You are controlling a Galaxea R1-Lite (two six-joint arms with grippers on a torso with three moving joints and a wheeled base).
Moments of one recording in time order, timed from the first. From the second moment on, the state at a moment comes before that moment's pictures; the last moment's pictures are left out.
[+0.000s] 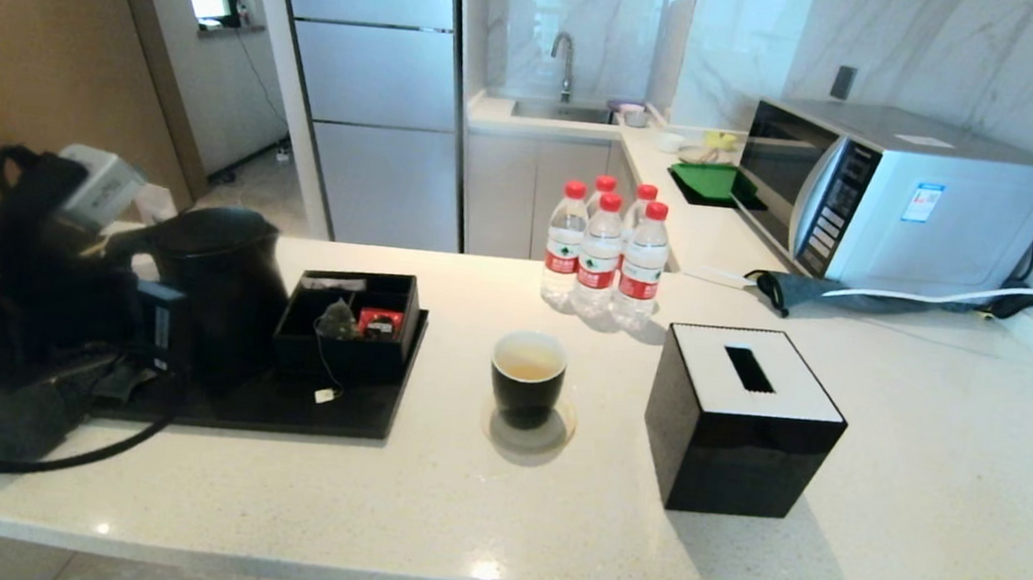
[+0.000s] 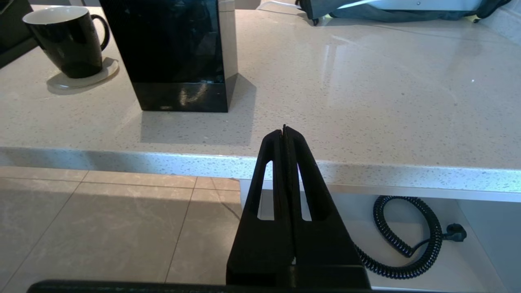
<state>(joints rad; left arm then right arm) -0.07 1.34 -0.66 -0.37 -0.18 0.08 0.00 0.00 0.00 0.00 0.04 -0.01</state>
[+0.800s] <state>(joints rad) -0.02 1.39 -0.56 -0.42 -0.19 0.04 0.00 0.00 0.00 0.00 0.04 -0.01</state>
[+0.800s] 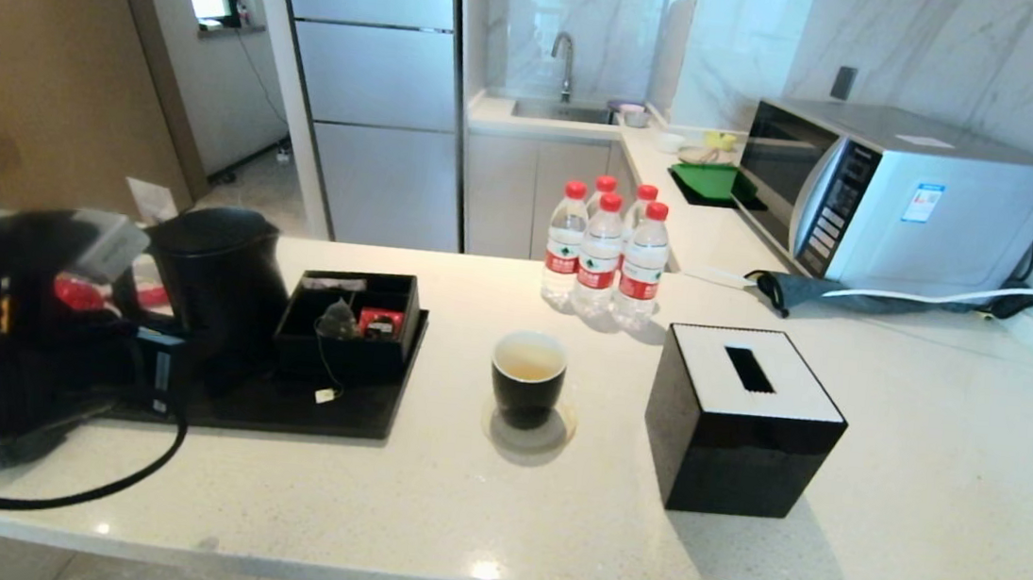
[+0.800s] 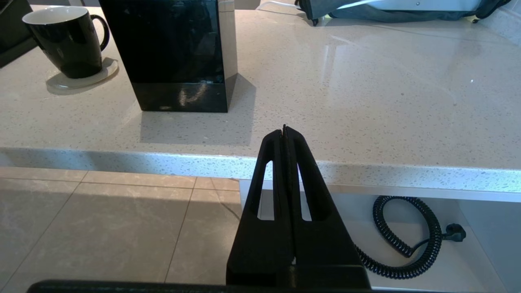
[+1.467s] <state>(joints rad) -0.03 1.69 -0.65 -0.69 -0.19 0.00 0.00 0.00 0.00 0.00 0.04 -0.01</state>
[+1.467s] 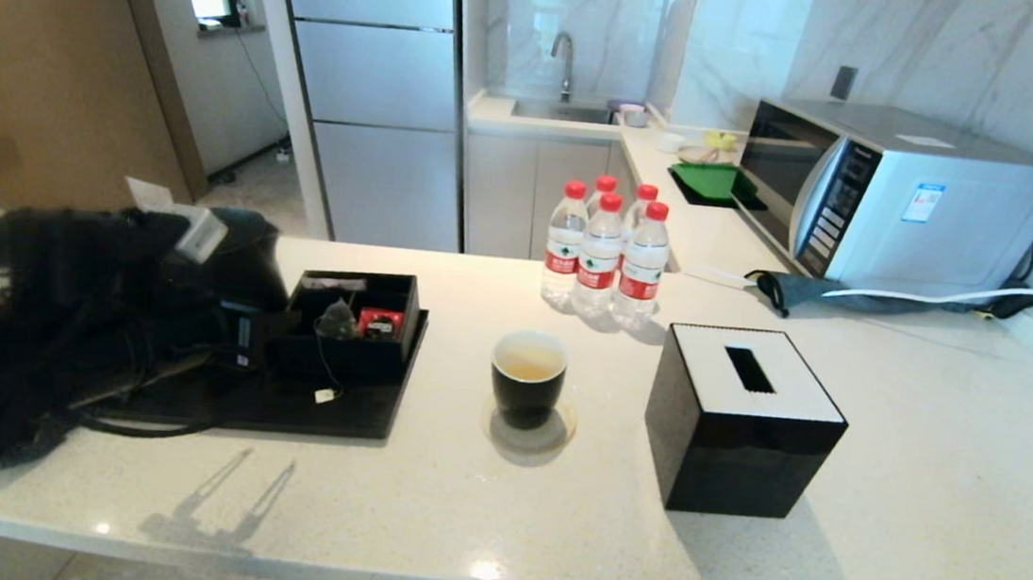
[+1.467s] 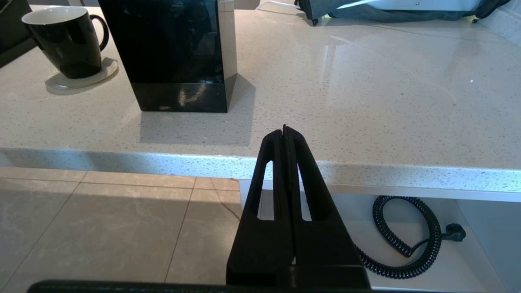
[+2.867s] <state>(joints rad) -0.08 1.95 -0.65 -1.11 -0.18 -0.02 0.00 0.00 0.00 0.00 0.04 -0.01</state>
